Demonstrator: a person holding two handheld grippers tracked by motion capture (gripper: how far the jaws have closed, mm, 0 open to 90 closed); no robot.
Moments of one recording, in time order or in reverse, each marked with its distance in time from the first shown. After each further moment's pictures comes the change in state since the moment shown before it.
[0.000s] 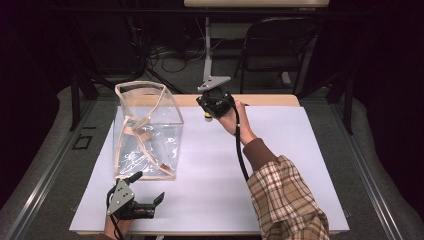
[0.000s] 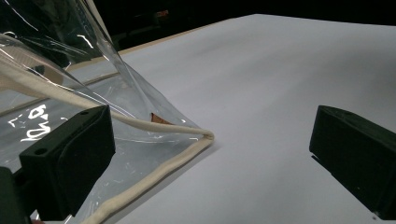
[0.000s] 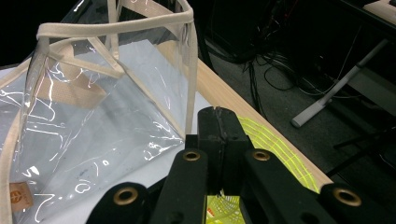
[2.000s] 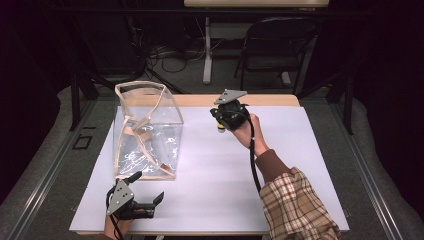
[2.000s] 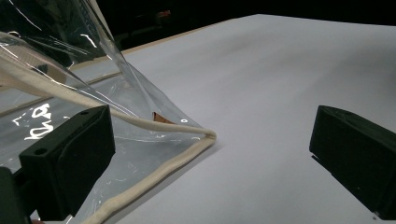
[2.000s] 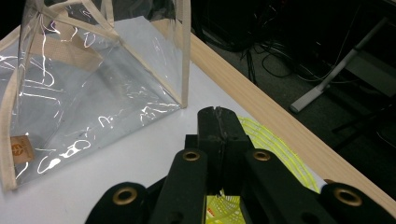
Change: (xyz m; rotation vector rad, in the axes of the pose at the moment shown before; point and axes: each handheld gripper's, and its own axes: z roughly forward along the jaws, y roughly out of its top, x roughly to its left) left arm 0.000 -0.001 -0.001 -0.003 0.009 -0.004; right arm -0.004 -0.046 -0.023 0.023 -0.010 0.024
